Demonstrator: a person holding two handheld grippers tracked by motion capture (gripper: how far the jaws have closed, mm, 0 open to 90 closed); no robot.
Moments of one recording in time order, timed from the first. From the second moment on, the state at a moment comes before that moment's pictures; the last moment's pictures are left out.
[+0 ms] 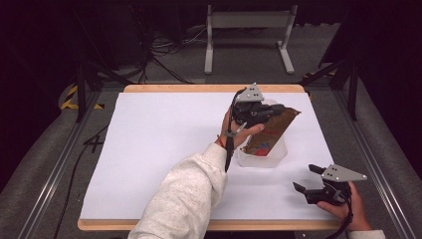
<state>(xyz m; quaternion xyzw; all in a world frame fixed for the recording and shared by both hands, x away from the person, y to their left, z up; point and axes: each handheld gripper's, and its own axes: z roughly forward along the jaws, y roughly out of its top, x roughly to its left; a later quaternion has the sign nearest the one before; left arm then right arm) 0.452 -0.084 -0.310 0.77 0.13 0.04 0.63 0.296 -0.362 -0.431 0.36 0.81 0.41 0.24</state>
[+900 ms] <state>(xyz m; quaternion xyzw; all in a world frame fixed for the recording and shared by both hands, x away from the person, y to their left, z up) 0.442 -0.052 -0.350 0.77 0.13 0.01 0.63 0.297 -0.360 -0.433 0.36 0.81 0.40 0.24</state>
